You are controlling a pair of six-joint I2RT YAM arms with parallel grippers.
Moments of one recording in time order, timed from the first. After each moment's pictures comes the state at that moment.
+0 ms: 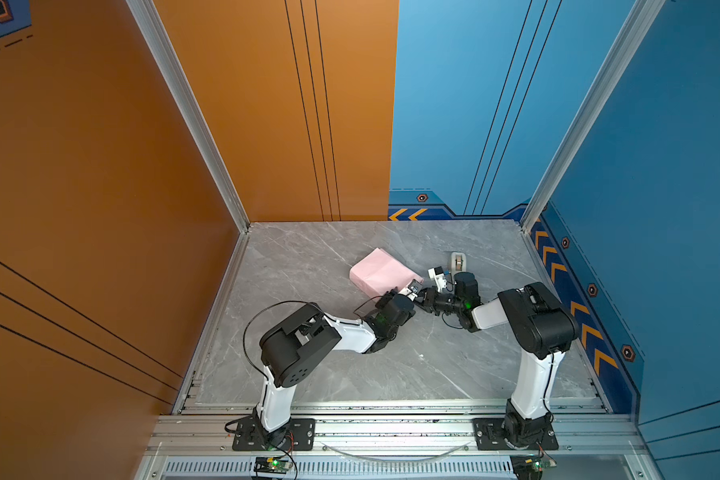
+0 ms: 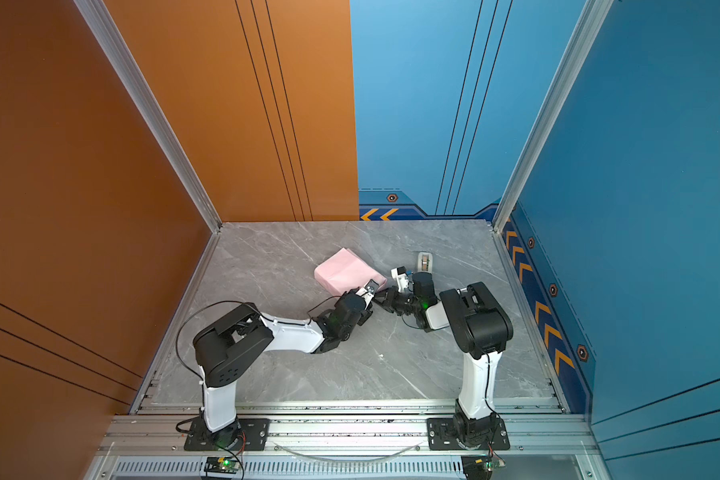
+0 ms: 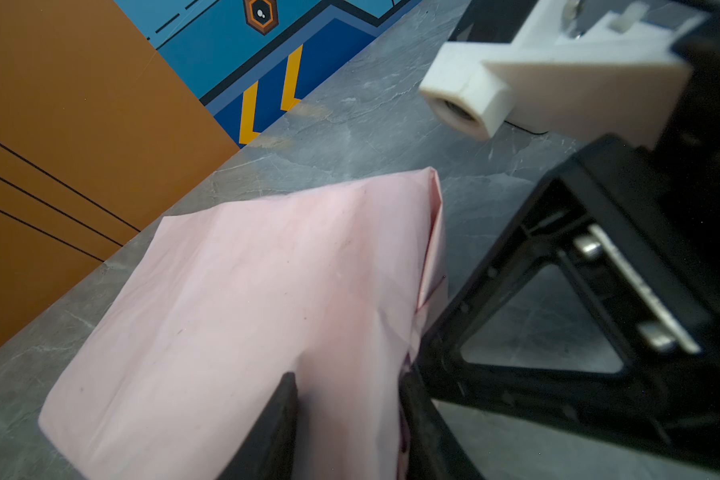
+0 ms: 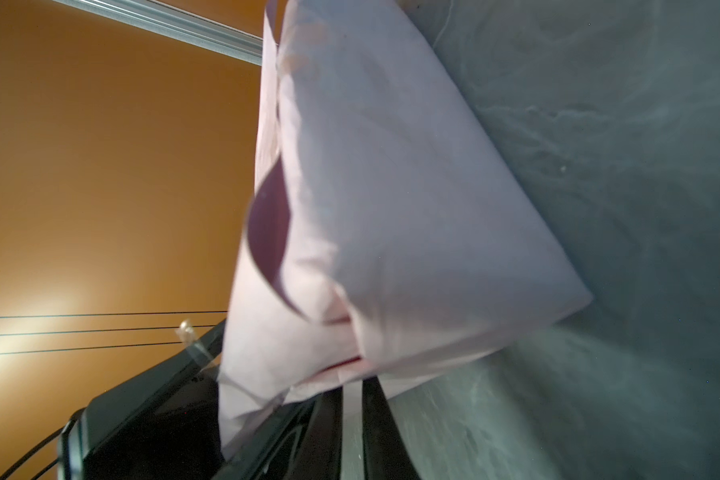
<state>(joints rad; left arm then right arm) -0.91 1.97 0.96 0.48 -0.53 0.15 0.26 1.95 0.71 0.78 -0.84 0.92</state>
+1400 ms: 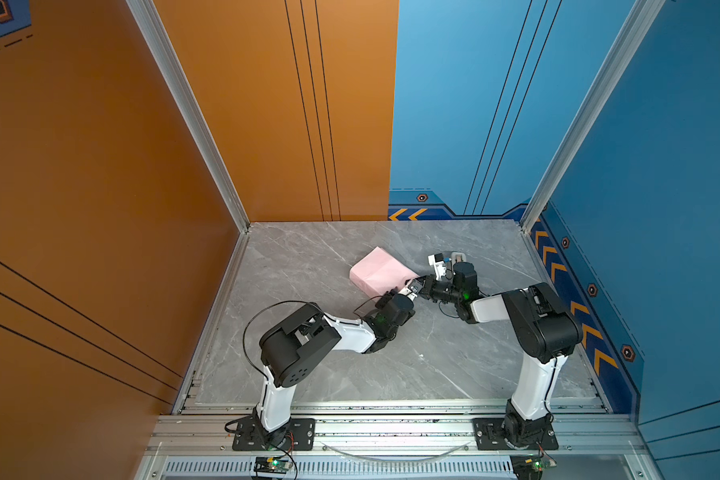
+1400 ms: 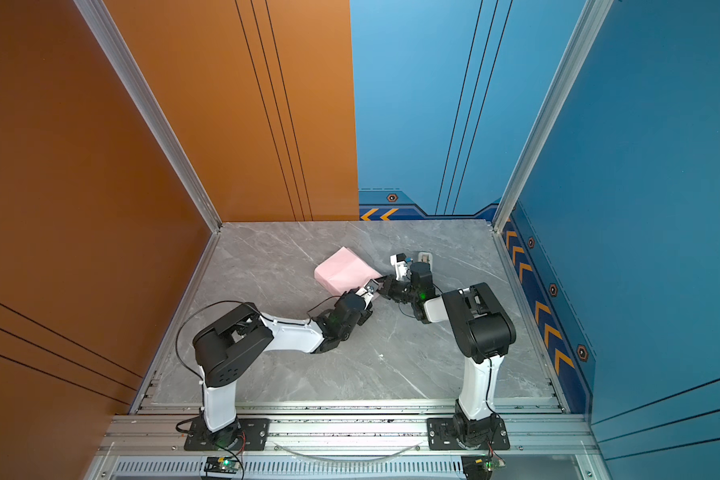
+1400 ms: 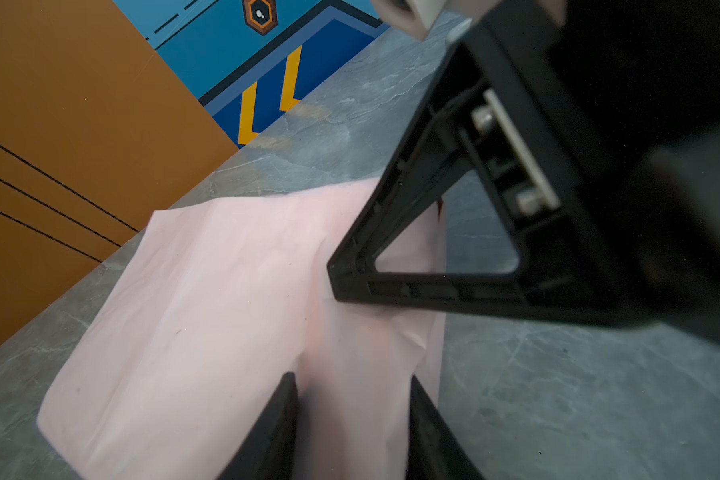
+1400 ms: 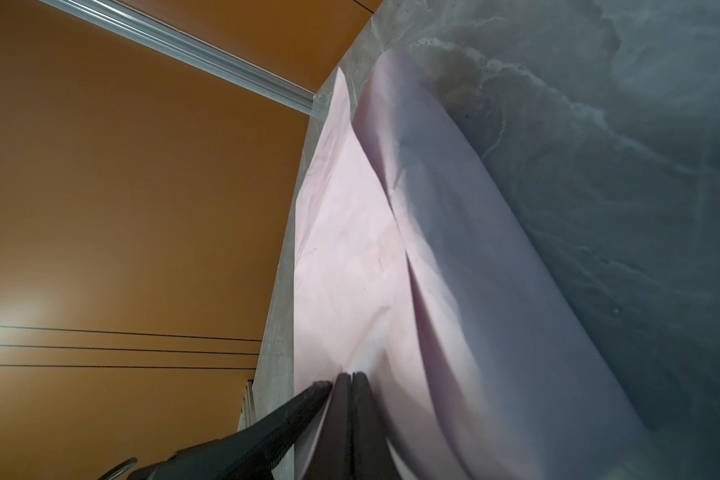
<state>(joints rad) -0.91 1.97 0.95 0.48 -0.53 0.15 0.29 1.92 0.83 0.70 -0.76 0.87</state>
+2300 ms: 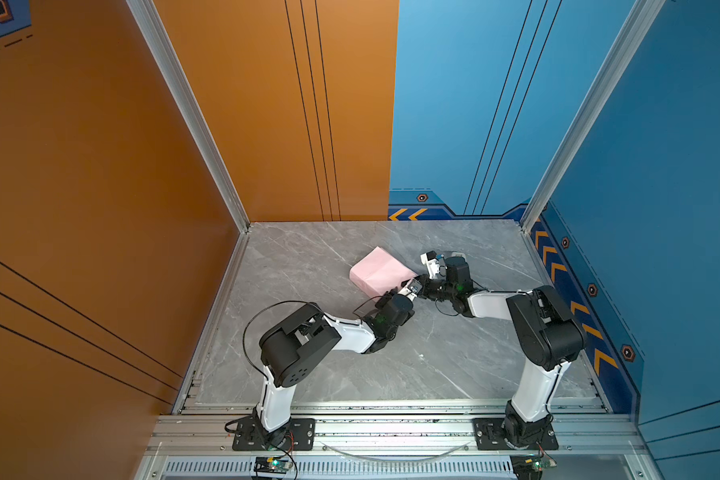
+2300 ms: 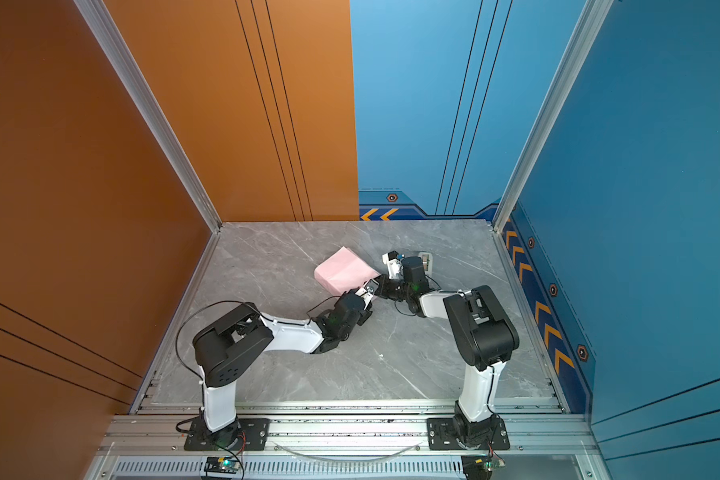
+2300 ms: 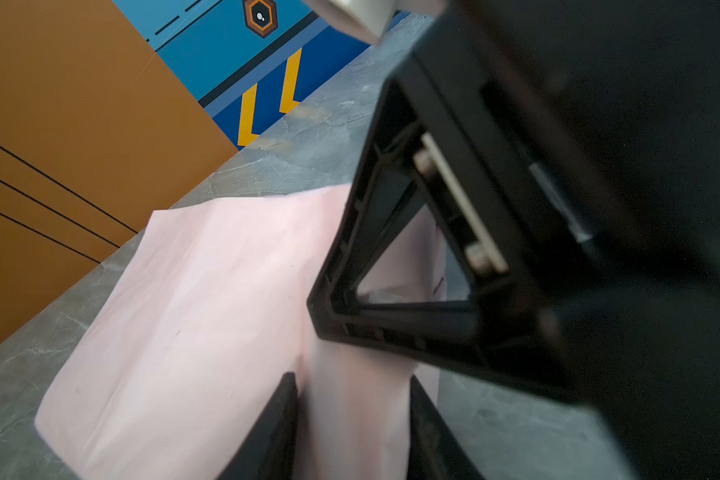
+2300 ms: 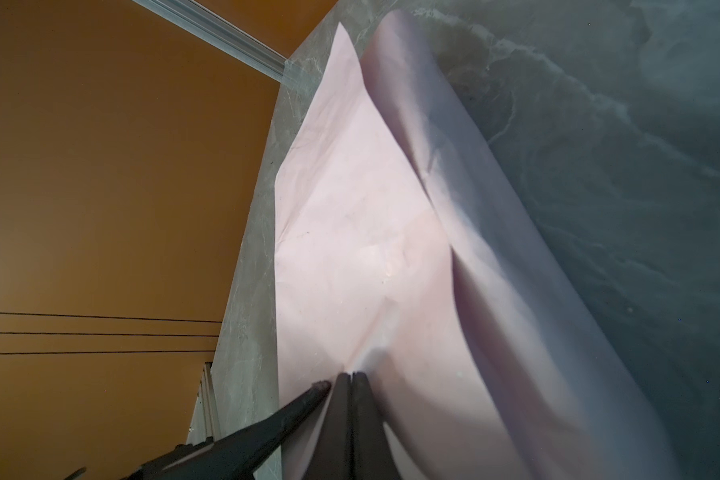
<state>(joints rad) -0.91 1.97 0.95 0.49 -0.52 0.15 0.34 1.87 0.91 0.42 -0.69 0.69</state>
